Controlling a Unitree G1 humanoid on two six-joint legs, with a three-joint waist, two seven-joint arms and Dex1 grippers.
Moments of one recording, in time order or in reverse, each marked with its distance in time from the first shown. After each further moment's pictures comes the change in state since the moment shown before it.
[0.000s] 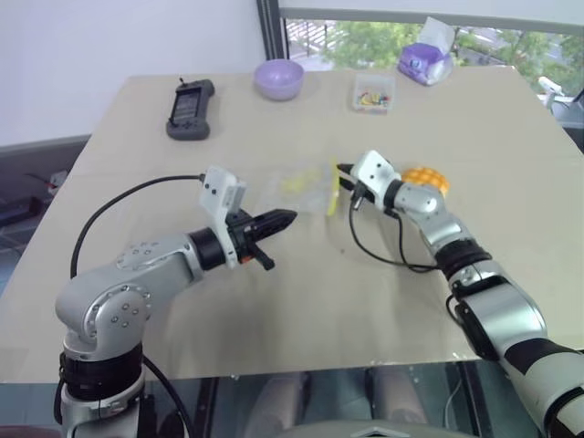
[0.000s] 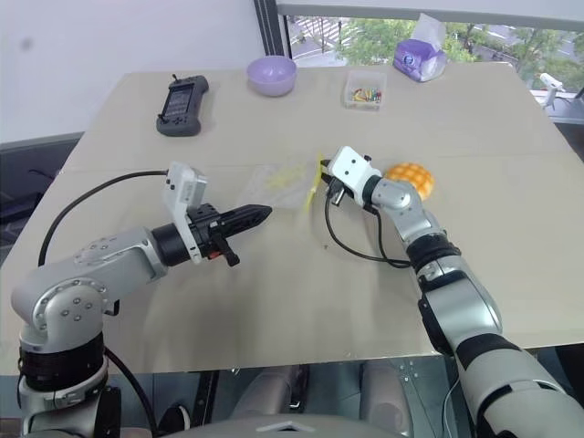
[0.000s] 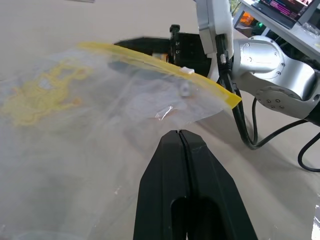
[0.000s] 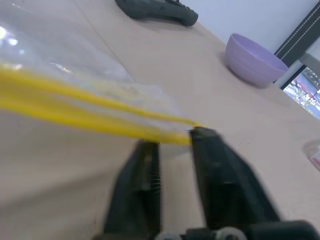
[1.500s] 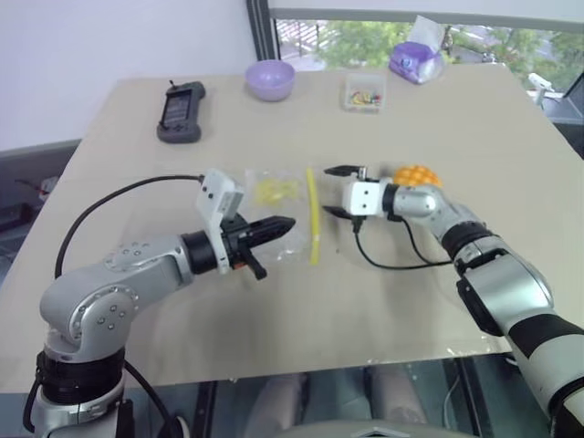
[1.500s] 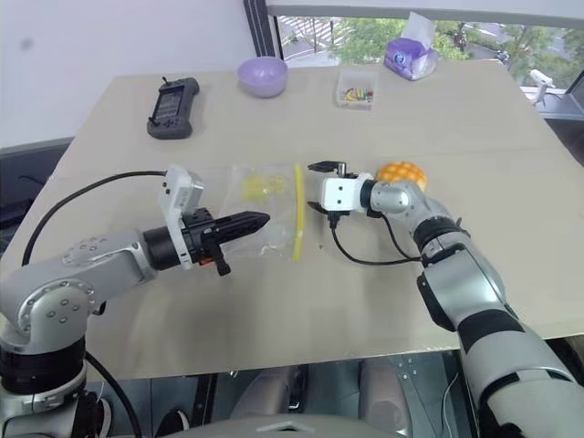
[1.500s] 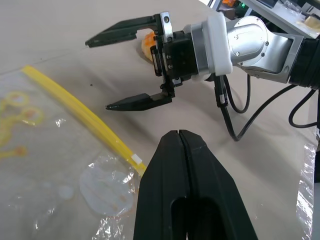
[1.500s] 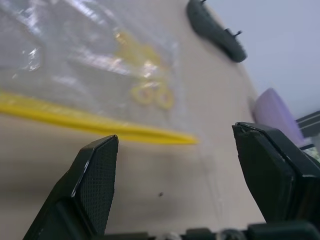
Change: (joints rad) left arm 0.040 0.108 -0.022 0.003 -0.041 -0.048 -0.075; right arm -0.175 -0.028 0.122 0.370 -0.320 -0.485 -0.095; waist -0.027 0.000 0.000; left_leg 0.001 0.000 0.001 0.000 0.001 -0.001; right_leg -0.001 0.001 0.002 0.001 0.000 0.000
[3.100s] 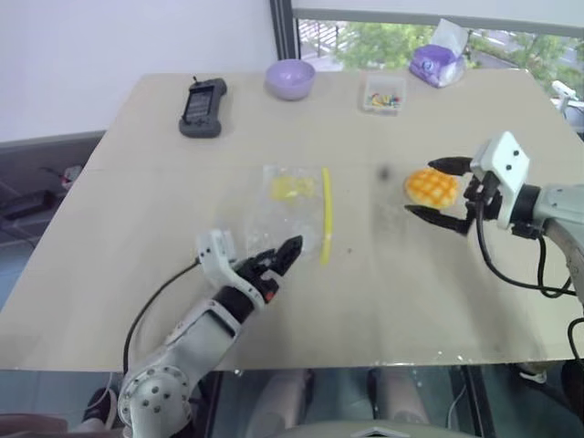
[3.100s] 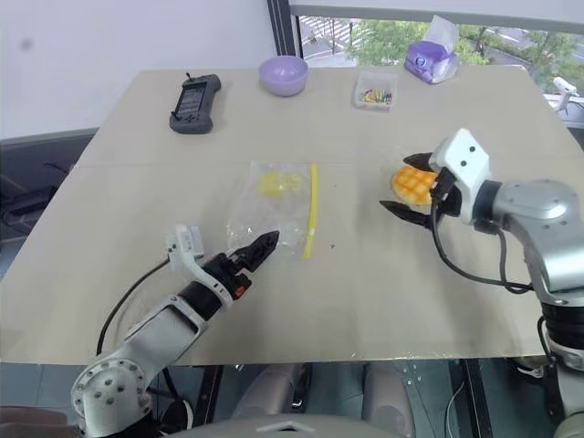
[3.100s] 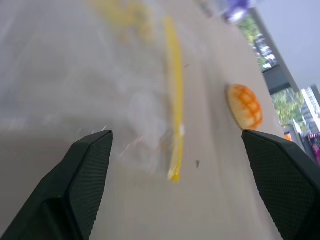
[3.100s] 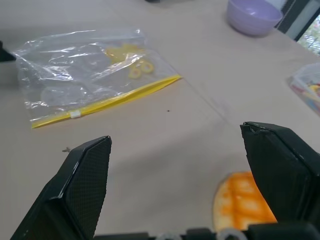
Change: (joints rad) left arm 0.370 -0.547 0.026 -0.082 -0.423 -0.144 0.904; right arm 0.644 -0.545 -0.446 -1.619 0.798 1.498 0.407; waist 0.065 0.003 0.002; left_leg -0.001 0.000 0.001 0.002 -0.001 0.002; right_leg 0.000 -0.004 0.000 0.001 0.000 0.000
